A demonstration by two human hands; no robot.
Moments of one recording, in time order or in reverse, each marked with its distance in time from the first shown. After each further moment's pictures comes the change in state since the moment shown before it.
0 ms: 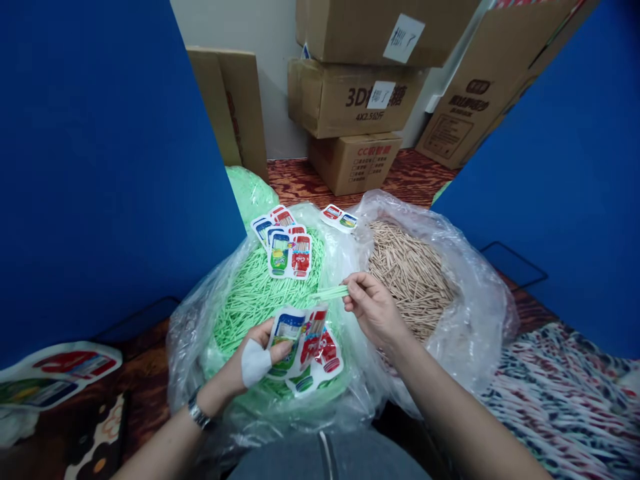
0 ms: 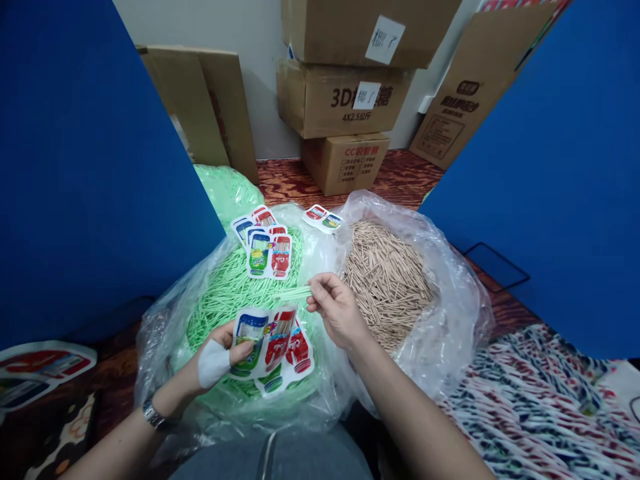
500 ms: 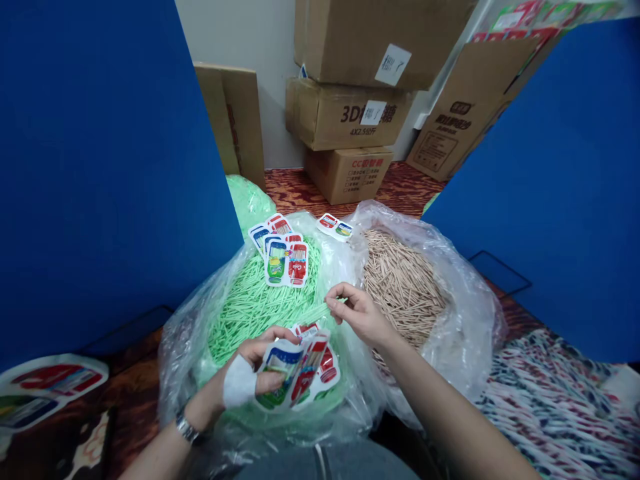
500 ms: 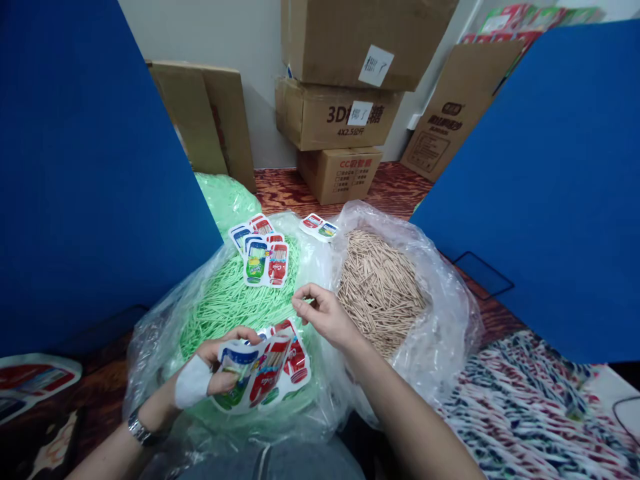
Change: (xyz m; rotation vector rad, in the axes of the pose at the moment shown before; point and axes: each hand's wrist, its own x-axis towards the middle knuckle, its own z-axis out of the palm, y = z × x) left_hand -0.005 0.026 -0.005 0.211 -0.217 0.320; right_hand 0.011 0.003 -0.003 -0.397 -0.264 -0.076
